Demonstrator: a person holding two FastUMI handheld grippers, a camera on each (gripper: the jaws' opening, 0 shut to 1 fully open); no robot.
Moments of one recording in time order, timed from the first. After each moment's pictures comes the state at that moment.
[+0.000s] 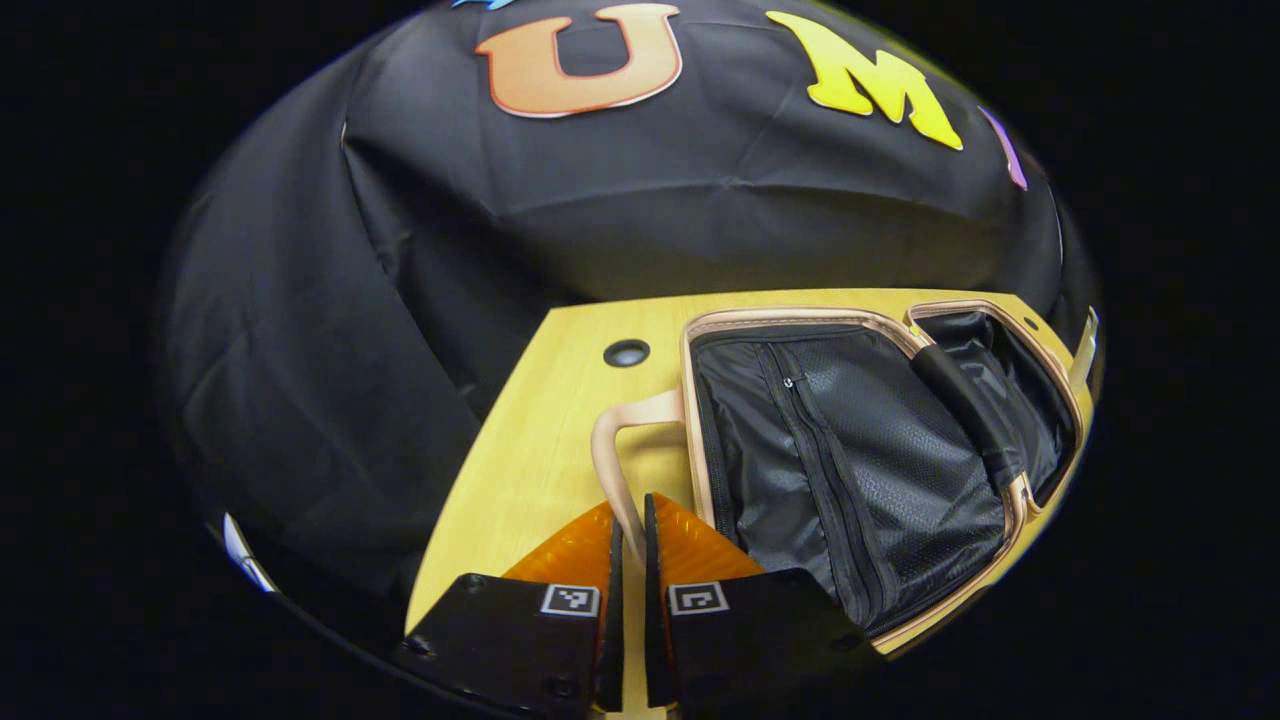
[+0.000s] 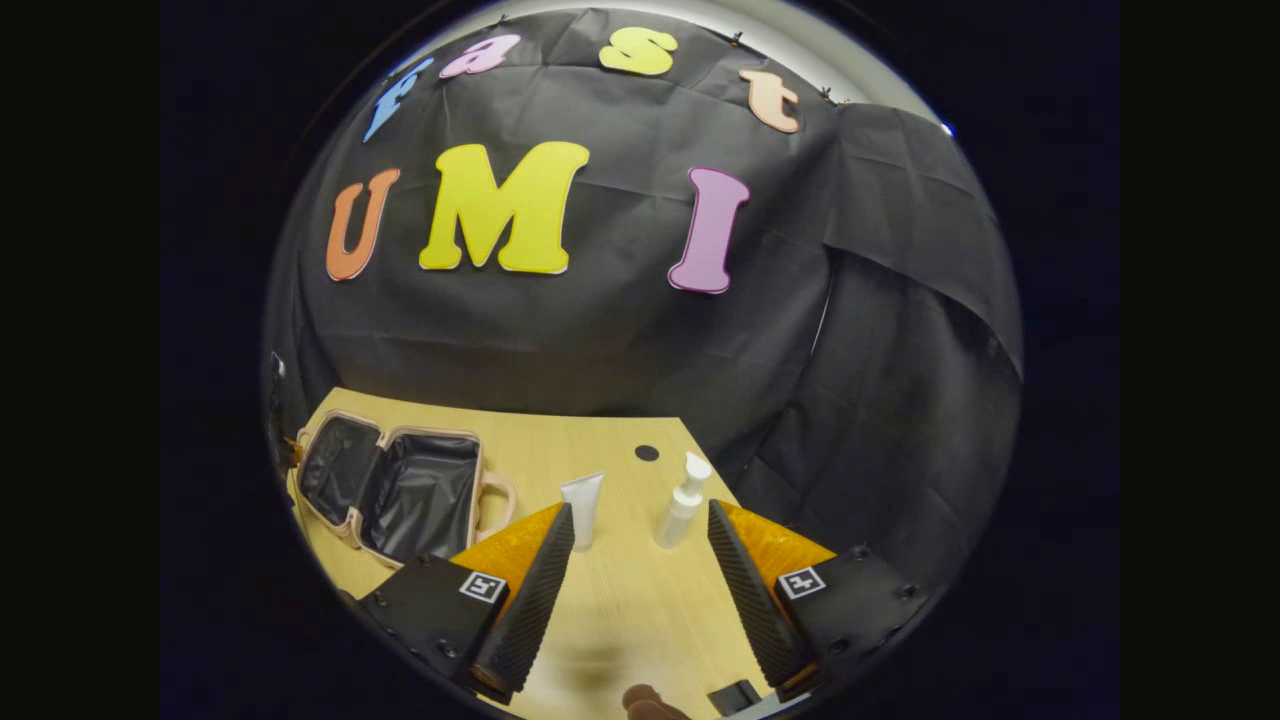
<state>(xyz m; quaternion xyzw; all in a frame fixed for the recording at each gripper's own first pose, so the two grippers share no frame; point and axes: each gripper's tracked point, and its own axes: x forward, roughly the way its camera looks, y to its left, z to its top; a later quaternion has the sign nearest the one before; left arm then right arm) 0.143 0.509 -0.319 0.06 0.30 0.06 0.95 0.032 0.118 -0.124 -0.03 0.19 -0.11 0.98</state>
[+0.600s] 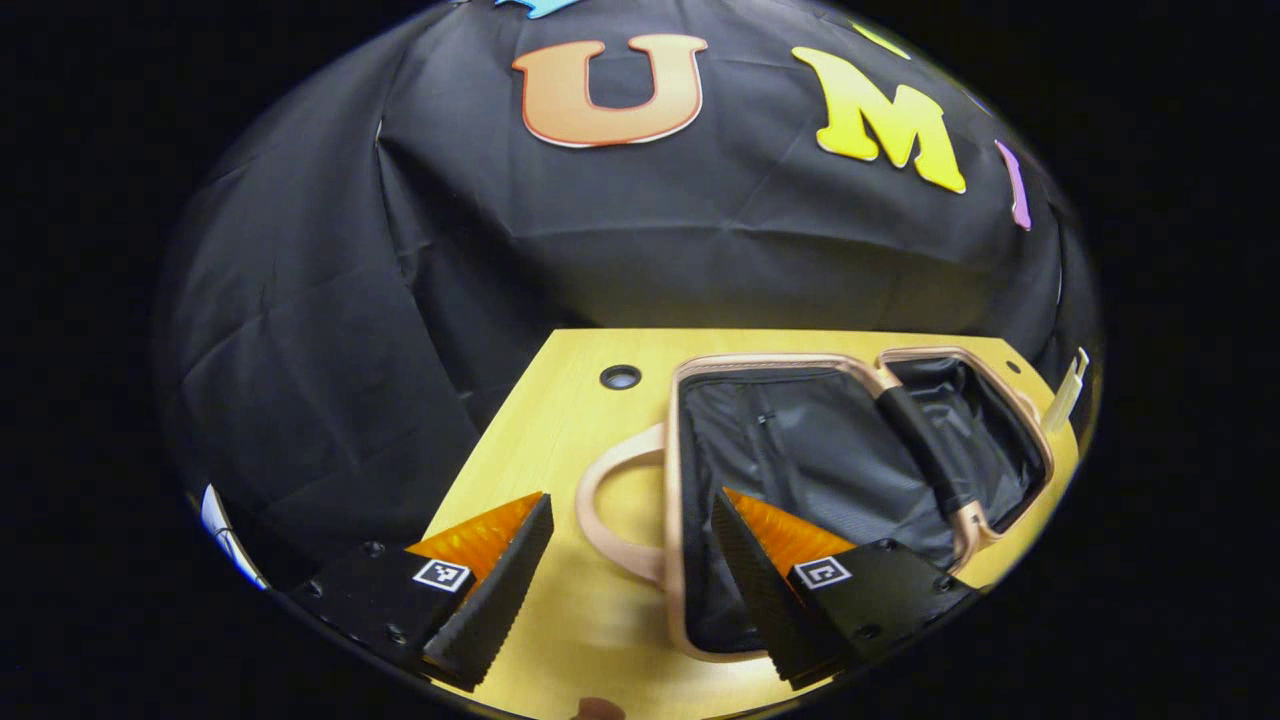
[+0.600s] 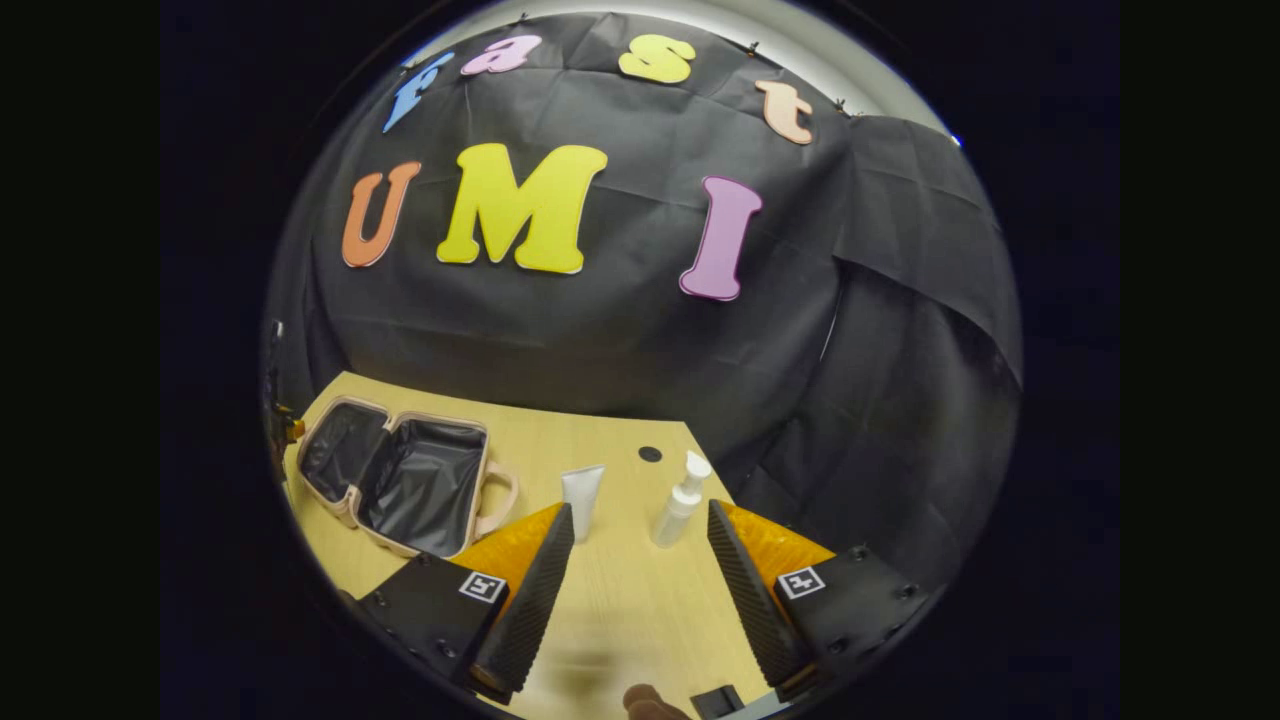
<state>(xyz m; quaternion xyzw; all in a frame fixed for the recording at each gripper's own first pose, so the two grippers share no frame) 0.117 0.471 -0.265 0.03 0.24 0.06 0.97 0.021 0.113 -0.136 -0.05 0.18 -0.08 0.98</state>
